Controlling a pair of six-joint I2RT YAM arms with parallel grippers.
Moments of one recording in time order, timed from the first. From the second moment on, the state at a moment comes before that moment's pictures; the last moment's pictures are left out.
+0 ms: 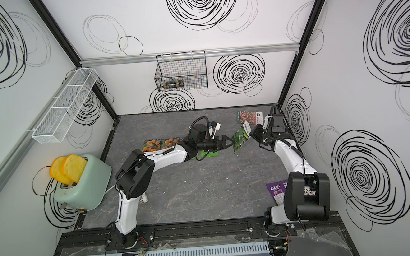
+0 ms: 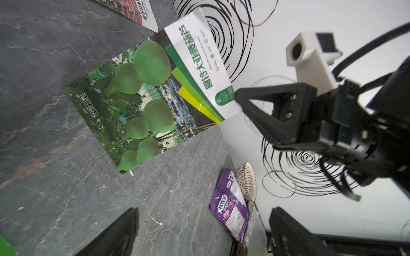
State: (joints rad) left arm -0.72 2.10 1.43 0.28 0.61 -0.92; right arm -0.11 1.42 1.01 -0.36 -0.35 0.65
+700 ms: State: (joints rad) left arm -0.92 2.06 1.14 0.76 0.36 -1.78; right arm -0.15 1.29 0.86 -0.31 -0.40 0.75
